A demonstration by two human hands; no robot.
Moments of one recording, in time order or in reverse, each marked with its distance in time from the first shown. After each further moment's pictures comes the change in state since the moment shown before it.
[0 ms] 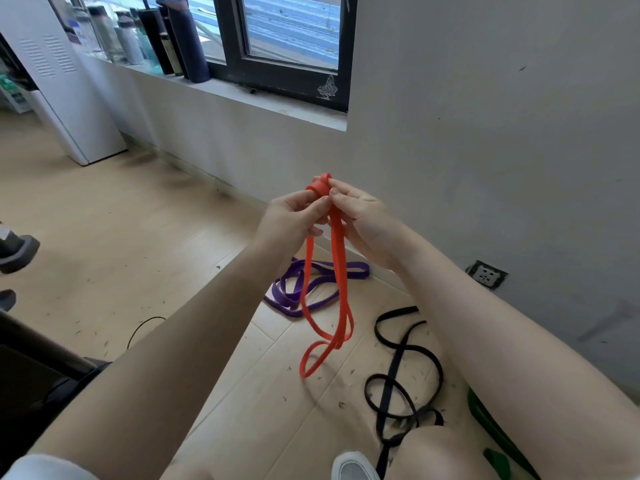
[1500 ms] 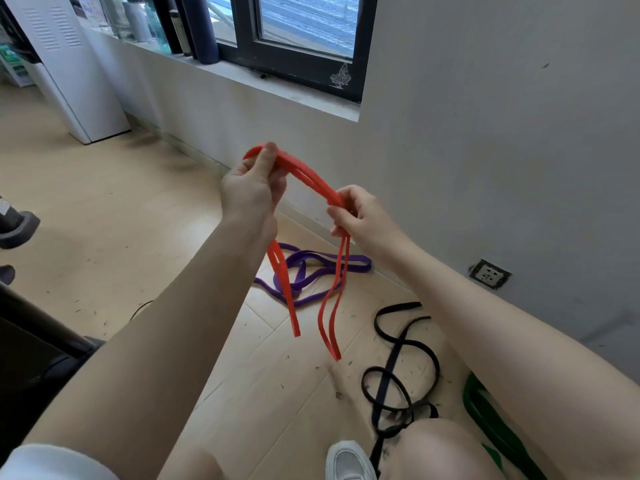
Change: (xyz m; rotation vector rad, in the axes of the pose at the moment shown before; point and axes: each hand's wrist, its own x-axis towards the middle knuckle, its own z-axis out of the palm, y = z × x) left_hand 0.007 0.016 -0.033 -0.649 0.473 -0.085; right_hand -0.002 0.017 0.013 -0.630 0.152 -0.184
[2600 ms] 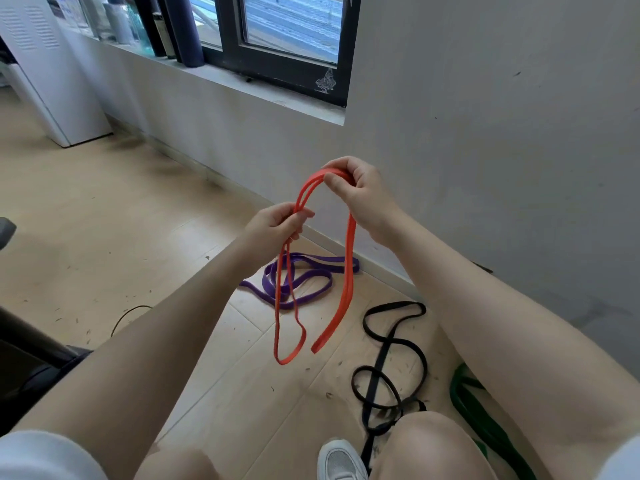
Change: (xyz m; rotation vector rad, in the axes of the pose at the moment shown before) left_hand 0.015 -0.045 -0.037 0.909 -0.660 0.197; right_hand 0.013 -0.020 -0.019 0.036 0.117 -0.075
